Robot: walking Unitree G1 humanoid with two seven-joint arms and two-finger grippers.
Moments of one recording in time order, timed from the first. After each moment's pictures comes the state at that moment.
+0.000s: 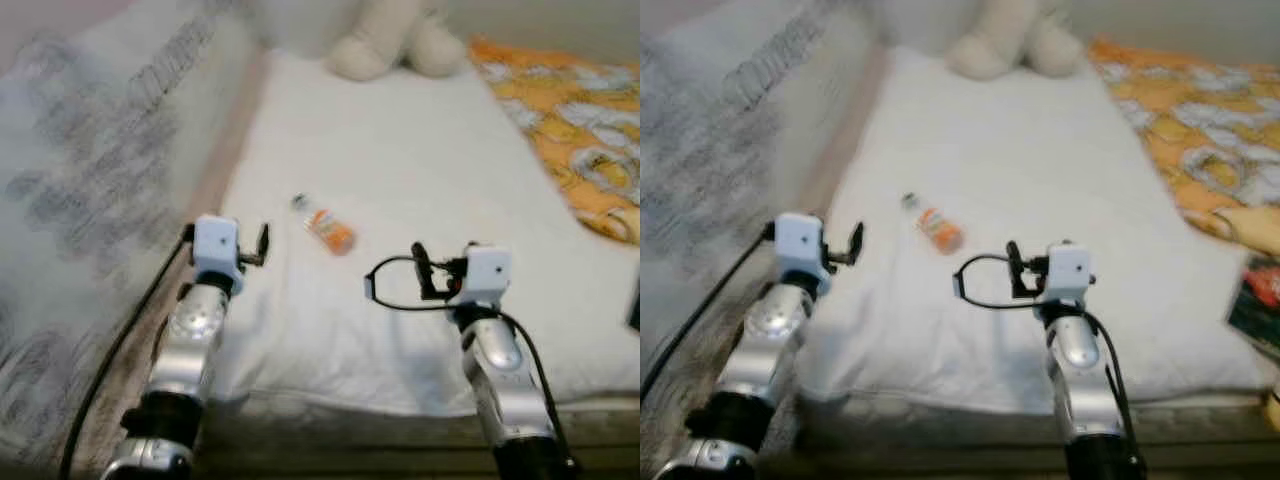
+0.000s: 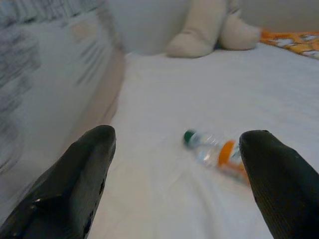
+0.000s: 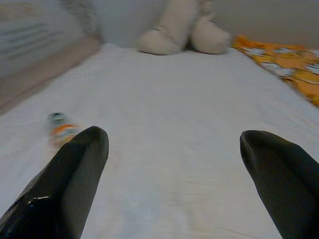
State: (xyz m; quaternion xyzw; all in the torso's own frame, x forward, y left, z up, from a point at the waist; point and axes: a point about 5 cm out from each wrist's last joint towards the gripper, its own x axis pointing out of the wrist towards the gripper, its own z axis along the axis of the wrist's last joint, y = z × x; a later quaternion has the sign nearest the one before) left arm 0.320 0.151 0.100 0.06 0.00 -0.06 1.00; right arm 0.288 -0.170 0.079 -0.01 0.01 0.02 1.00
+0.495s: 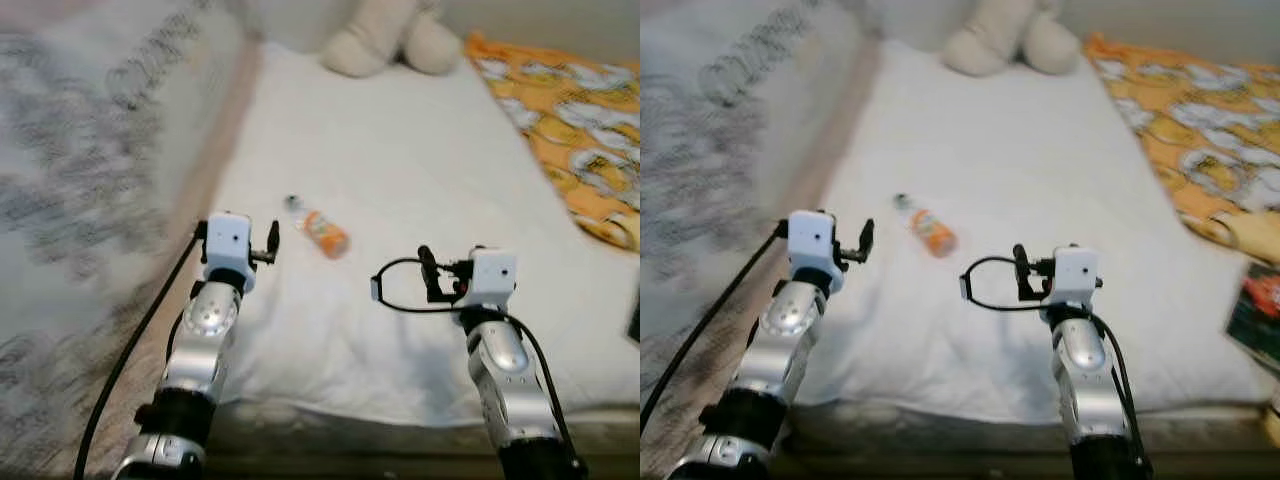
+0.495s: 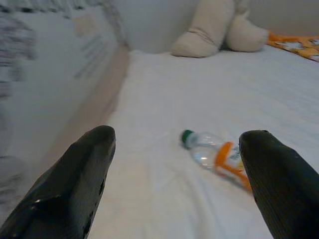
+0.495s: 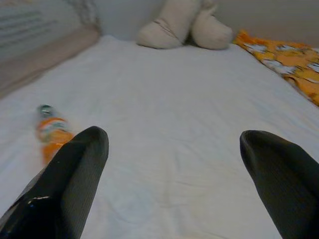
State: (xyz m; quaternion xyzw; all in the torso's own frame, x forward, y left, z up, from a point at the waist) left arm 0.322 0.142 0.100 0.05 0.00 -0.05 1.00; right arm 0.287 -0.175 0.076 -0.01 0.02 0.01 1.00
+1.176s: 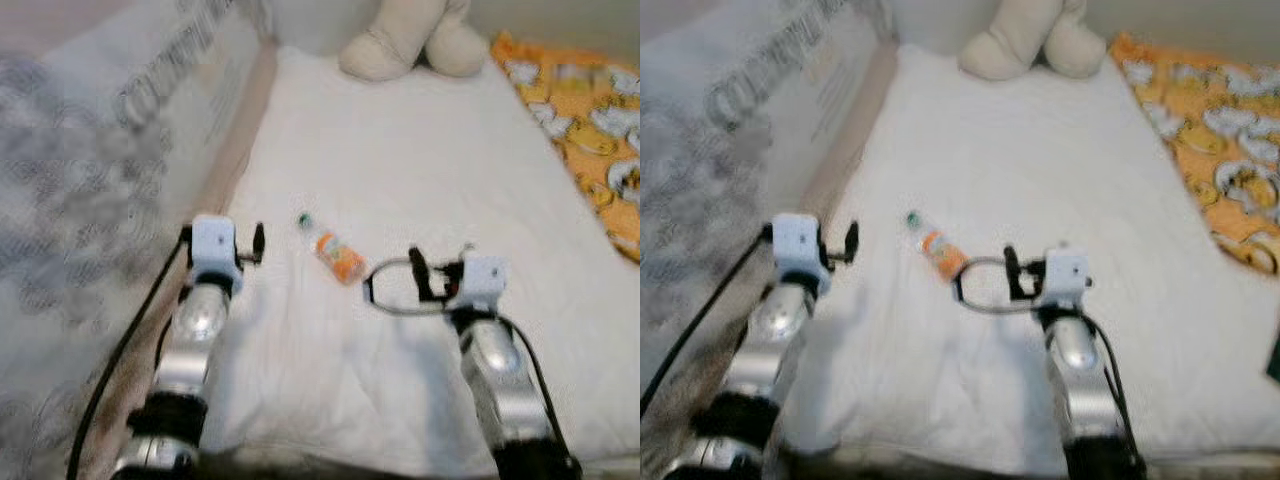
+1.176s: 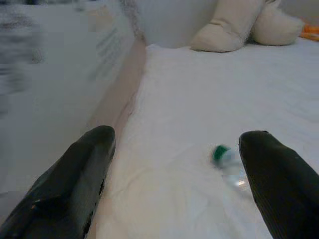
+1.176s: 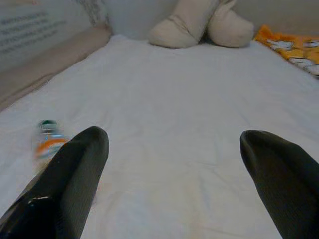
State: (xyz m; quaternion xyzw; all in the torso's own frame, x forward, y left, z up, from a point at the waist) left arm 0.320 0.150 0.097 0.05 0.00 -0.03 1.00; right arm 0.288 -0.169 0.077 -0.01 0.01 0.02 1.00
